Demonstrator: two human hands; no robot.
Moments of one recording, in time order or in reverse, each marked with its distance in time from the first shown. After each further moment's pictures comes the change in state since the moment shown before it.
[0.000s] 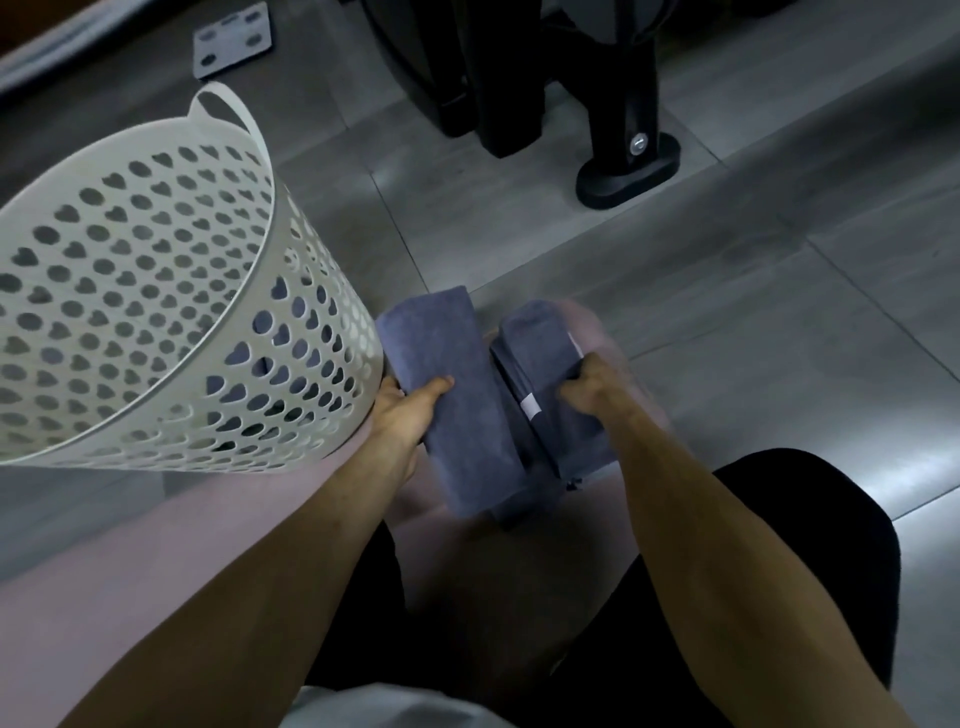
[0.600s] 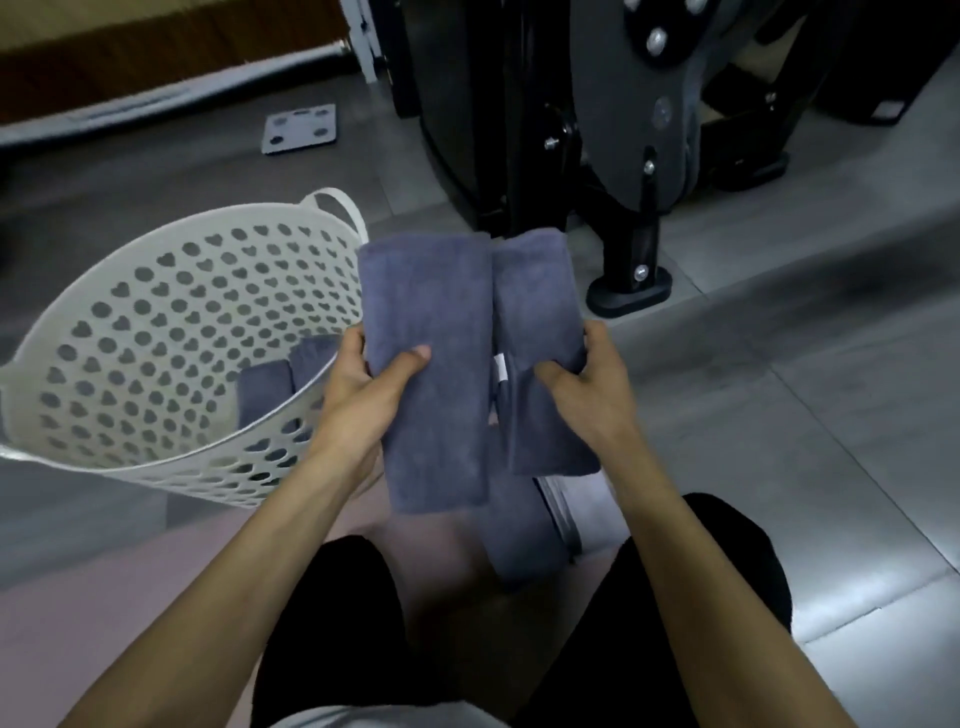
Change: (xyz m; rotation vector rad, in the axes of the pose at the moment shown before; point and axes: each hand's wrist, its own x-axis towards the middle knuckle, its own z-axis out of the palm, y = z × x) left_hand -0.098 0.139 -0.076 -0.241 -0.097 0.447; right_hand -0.132 -0.119 -0.072 0.643 0.396 -0.481
